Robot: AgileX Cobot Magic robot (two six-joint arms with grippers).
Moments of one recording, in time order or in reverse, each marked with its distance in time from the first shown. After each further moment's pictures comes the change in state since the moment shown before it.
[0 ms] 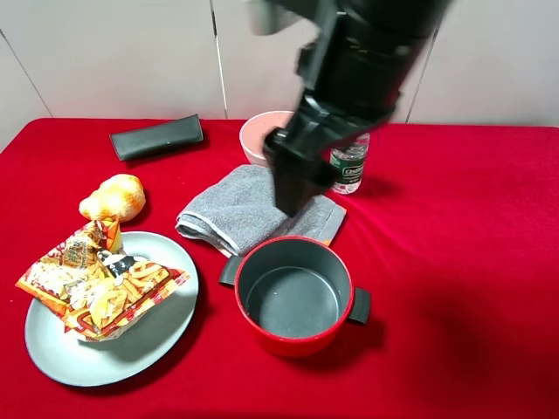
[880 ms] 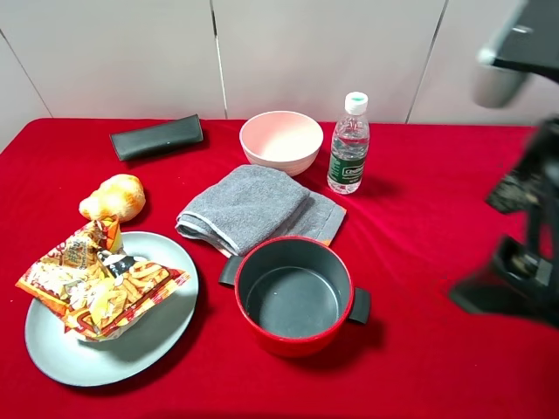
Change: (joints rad) left arm 0.000 0.000 0.000 0.000 0.000 0.001; right arm 0.000 -0.582 0.497 -0.091 0.001 0.054
